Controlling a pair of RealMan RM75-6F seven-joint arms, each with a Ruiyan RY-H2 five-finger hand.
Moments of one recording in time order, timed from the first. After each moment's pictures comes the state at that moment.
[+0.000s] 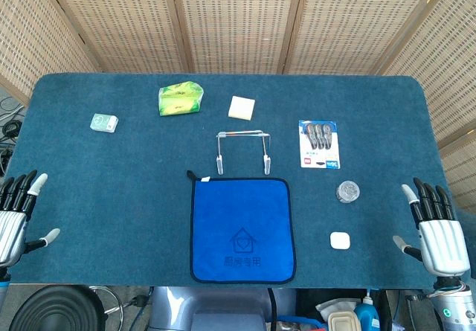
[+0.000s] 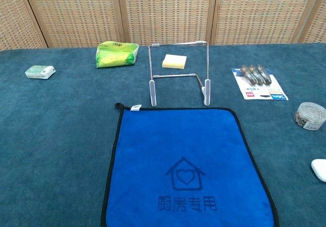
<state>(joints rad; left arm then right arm) -0.09 -1.17 -0.04 -1.56 1.58 1.57 0.05 0.07 -1.20 0.07 -1.54 -1.60 1.60 -0.10</state>
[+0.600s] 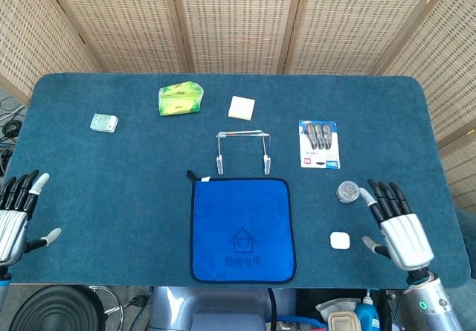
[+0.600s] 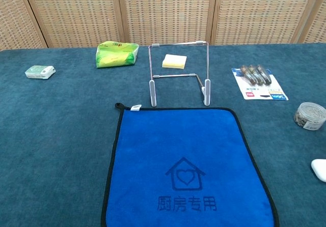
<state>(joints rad) -0.10 -1.17 -0.04 -1.55 1.57 1.54 0.03 0.18 -1.25 0.04 -1.51 -1.76 1.50 -0.08</state>
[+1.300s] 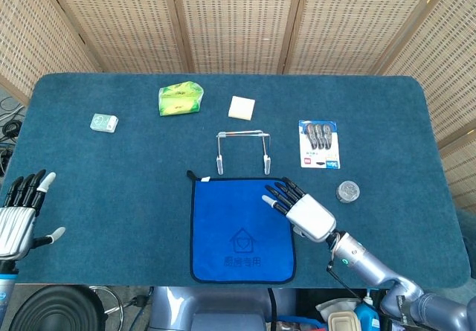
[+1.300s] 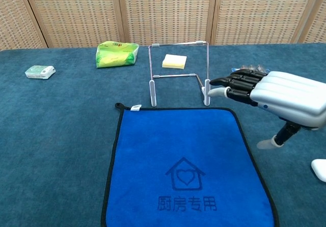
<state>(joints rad) -0.12 -1.19 -0.05 -1.55 1.52 1.47 0.08 0.56 -1.55 0.04 -1.18 -1.90 1.19 -0.07</state>
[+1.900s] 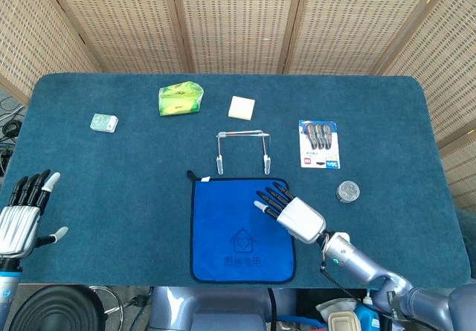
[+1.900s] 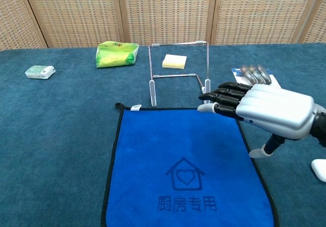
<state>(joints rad) -0.13 -1.20 -0.04 -1.55 1.51 1.46 0.09 0.61 -1.61 -0.02 -1.11 -1.89 1.17 -0.12</state>
